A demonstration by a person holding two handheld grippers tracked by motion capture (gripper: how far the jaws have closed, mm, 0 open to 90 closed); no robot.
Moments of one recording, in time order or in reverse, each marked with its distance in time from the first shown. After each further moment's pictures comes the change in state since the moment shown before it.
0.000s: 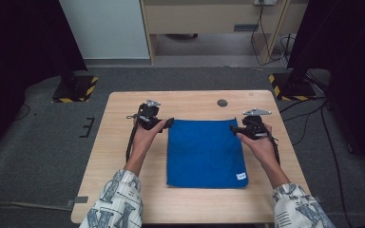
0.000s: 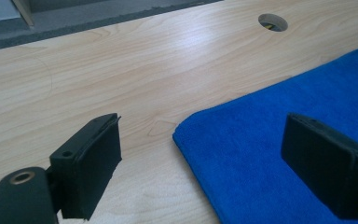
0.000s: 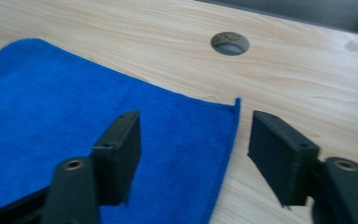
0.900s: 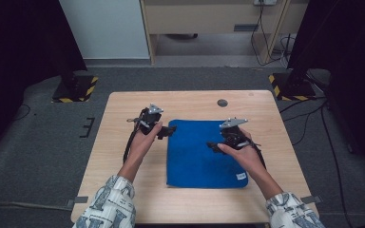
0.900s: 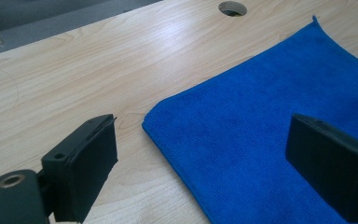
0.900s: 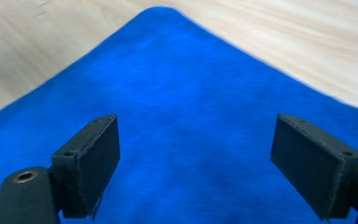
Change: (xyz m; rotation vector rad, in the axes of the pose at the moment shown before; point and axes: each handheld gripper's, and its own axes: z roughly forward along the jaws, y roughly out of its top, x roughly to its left) left arm -0.014 -0.011 -0.013 -0.007 -0.091 0.114; right arm 0.080 -0.004 -0.002 0.078 0.244 -0.169
